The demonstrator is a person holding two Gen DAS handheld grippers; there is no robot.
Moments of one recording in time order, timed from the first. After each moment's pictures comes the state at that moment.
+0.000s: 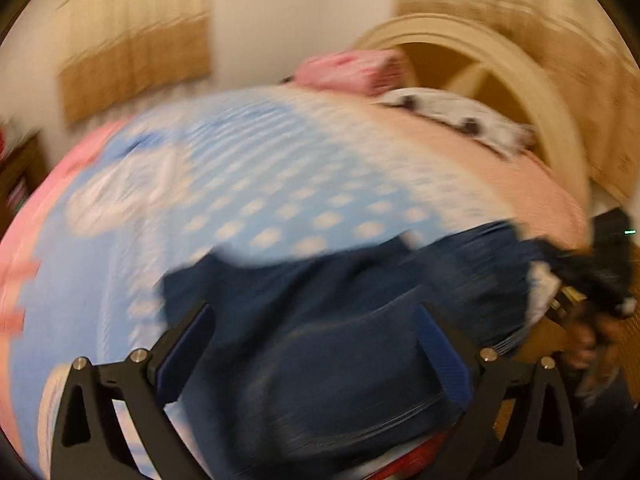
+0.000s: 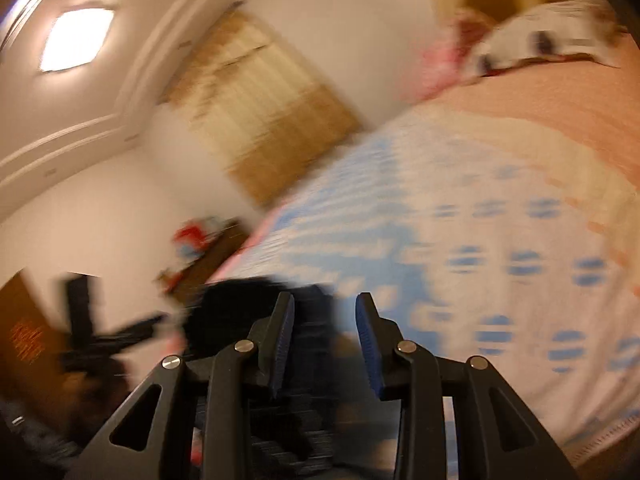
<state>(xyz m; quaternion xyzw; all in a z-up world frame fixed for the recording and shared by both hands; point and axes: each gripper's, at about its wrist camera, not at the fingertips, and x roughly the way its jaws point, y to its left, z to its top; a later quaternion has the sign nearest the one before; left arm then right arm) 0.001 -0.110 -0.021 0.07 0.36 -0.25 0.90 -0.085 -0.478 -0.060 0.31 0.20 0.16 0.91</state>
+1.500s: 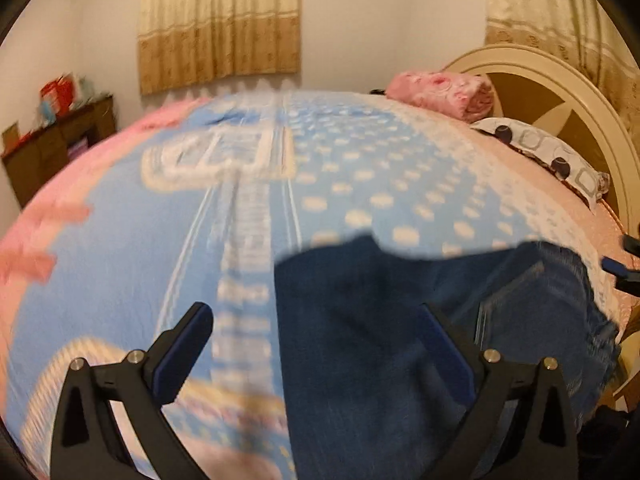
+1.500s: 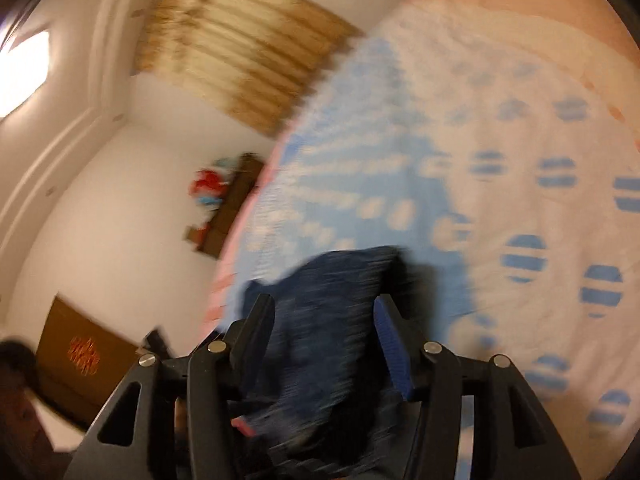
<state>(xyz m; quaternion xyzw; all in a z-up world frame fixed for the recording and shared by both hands) 0.066 -0.053 -0.067 0.03 0.34 -0.14 0.93 0.007 -0.504 -0.058 0.38 0.35 0.23 0.83</state>
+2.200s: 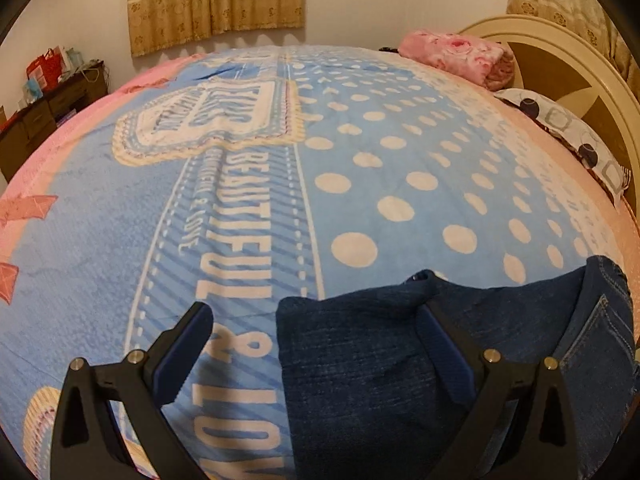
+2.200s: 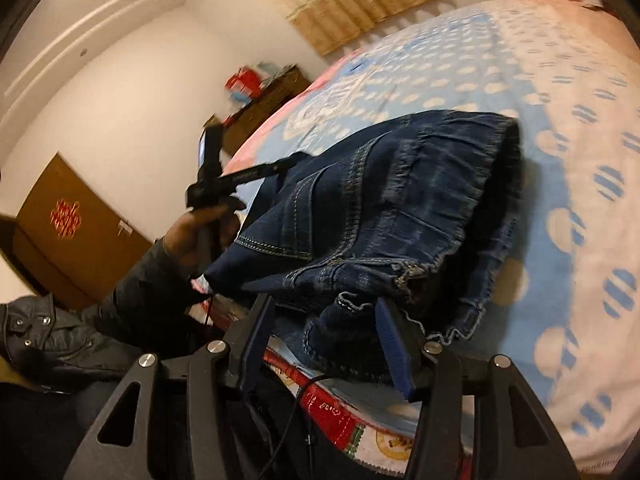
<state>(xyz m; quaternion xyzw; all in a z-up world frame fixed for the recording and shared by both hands) 0.145 -0.066 -0.110 0.03 0.42 -0.13 0.90 -0.063 -0.418 -0.061 0.20 0.43 0.32 0.82</state>
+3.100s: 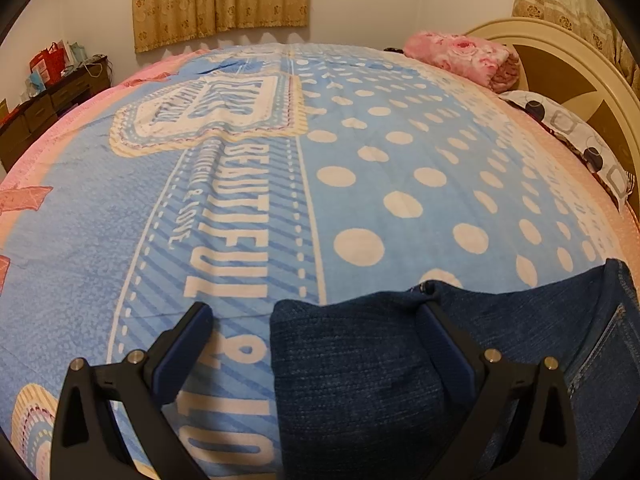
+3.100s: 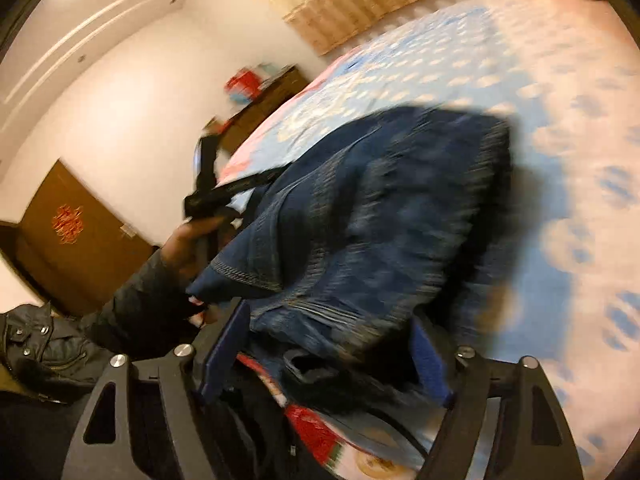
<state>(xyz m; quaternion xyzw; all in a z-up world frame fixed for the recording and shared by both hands) 0.149 -0.067 -0.120 0.02 0.41 -0.12 0.90 -0.046 -0.428 -0.063 0.20 0.42 0.33 0.82</state>
